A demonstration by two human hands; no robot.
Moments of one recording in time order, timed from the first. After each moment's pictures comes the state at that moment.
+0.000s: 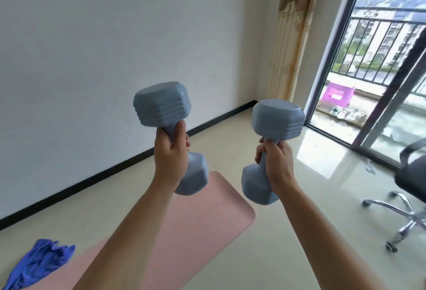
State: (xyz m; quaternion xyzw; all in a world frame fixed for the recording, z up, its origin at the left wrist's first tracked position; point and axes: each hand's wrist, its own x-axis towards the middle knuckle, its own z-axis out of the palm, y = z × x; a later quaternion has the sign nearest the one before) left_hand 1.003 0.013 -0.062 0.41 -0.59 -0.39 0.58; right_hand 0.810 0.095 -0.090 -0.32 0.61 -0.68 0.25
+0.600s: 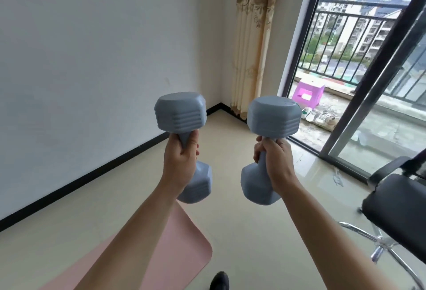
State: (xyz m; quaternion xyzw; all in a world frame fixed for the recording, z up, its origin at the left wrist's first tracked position) left_hand 0.599 -0.157 -0.099 0.39 -0.63 -0.47 0.47; right_hand 0.424 -0.058 -0.097 -0.28 0.64 -0.66 0.26
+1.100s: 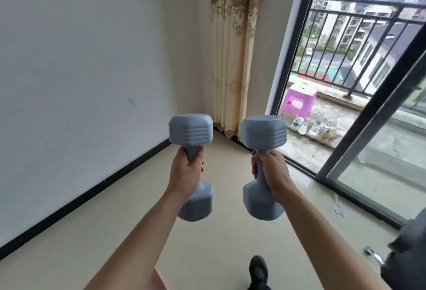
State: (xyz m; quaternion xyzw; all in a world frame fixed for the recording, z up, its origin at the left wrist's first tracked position) left_hand 0.297 -0.426 -0.138 0.43 -0.64 -0.52 0.36; right_hand 0.124 -0.318 -0.135 -0.24 0.69 -0.60 0.33
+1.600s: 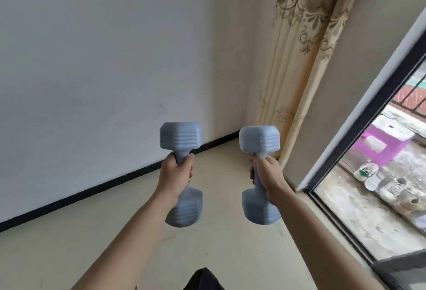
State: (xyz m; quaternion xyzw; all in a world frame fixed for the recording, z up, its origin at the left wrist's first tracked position) left_hand 0.130 -0.679 -0.152 0.59 -0.49 -0.50 0.41; right_hand -0.092 -0.642 -0.171 -0.30 0.68 -0.48 0.47
